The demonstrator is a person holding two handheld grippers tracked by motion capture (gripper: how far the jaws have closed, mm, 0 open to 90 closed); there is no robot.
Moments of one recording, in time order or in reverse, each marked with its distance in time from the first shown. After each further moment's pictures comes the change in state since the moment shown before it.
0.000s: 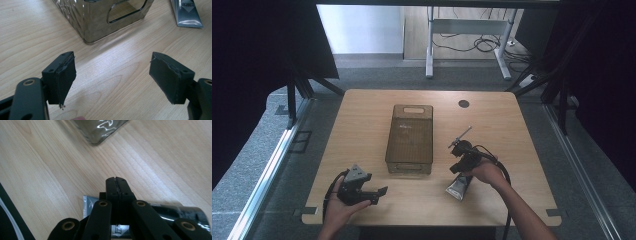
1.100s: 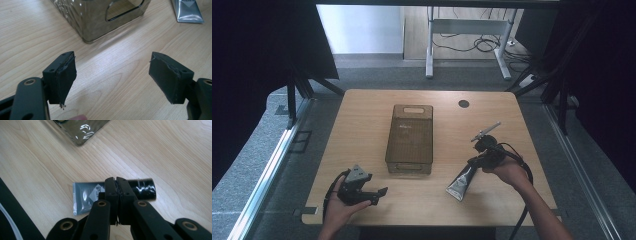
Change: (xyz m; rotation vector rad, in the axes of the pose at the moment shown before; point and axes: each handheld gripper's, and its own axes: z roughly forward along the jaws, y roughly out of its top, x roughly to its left) left arm 0.000 0.001 0.000 0.009 0.003 0.018; right arm -0.013 -0.031 -0.061 -0.120 -0.087 0.050
